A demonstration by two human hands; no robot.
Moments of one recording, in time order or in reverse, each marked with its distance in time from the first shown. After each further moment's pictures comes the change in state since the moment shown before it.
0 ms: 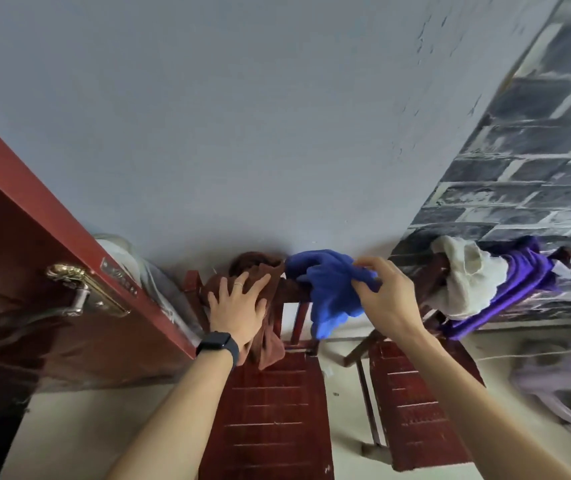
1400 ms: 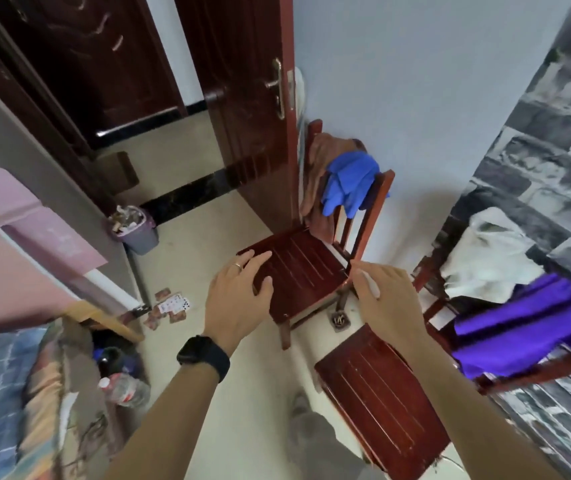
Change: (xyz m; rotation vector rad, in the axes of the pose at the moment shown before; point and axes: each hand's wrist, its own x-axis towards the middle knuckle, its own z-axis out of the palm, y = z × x) left_hand -0.392 0.452 0.100 -0.346 0.645 -0.922; right_hand -0.106 0.251 -0.232 -0.162 -0.780 -0.897
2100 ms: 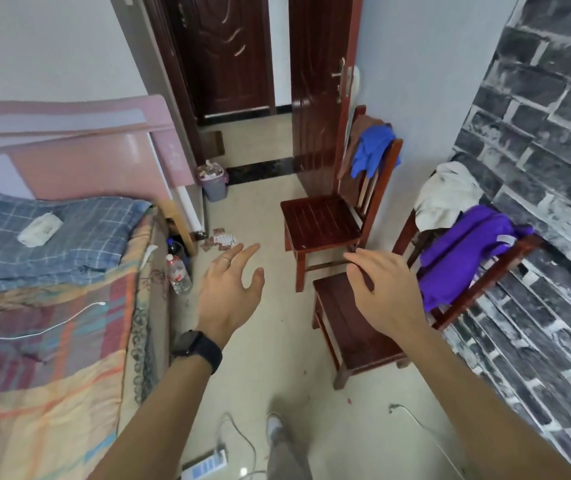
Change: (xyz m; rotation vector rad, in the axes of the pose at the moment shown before) left_hand -0.444 0.147 -0.009 0.015 0.323 -0.275; right_hand -0.361 0.052 -0.132 0.014 0.124 -0.484
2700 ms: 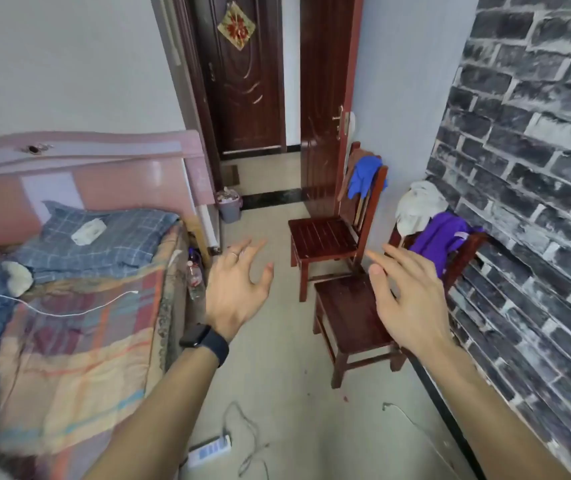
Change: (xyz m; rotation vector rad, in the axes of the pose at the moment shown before) left_hand -0.164 0.052 -0.099 0.005 0.170 0.117; right_hand -0.159 -0.082 -0.161 0.054 0.207 -0.047
